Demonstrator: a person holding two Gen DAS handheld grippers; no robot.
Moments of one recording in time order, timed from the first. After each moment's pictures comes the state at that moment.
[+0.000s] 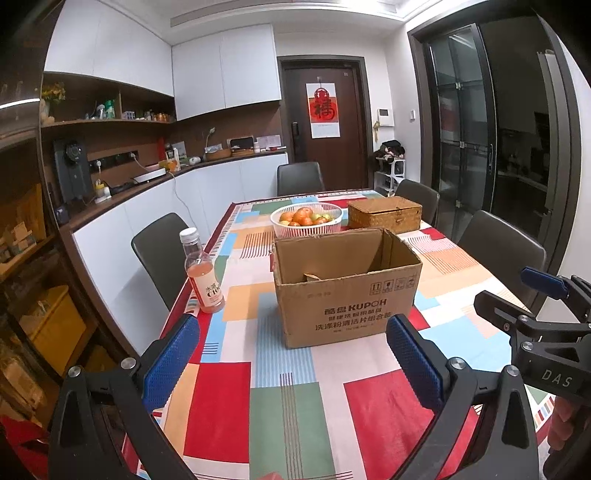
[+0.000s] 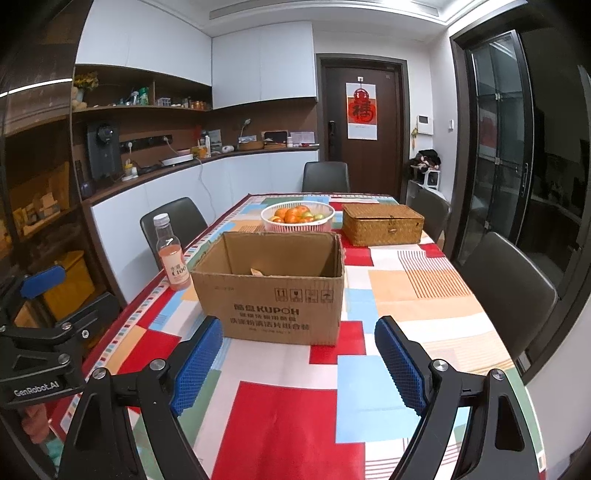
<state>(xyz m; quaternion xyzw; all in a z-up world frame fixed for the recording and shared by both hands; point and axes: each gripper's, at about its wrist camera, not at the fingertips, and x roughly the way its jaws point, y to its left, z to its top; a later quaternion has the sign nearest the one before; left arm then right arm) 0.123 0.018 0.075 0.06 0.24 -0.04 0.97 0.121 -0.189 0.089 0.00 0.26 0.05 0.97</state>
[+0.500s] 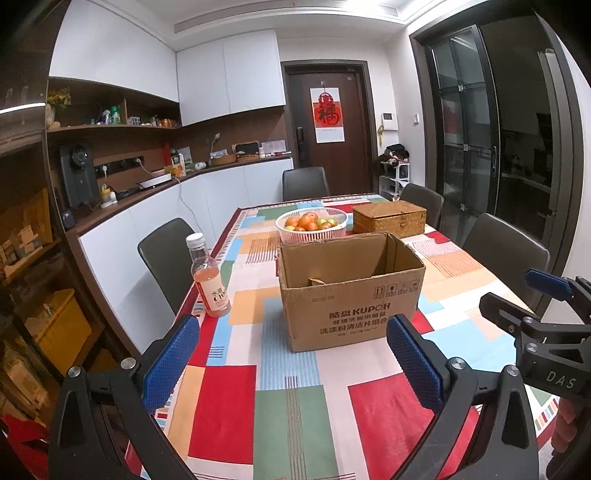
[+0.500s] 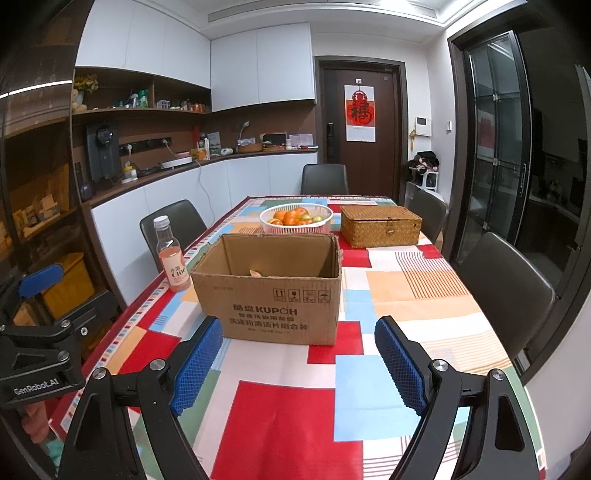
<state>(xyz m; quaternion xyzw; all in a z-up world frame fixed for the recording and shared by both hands) 0.115 0.016 0.079 0.07 0.23 -0.03 0.97 0.118 -0.192 0.090 0.00 0.25 0.05 0.97</state>
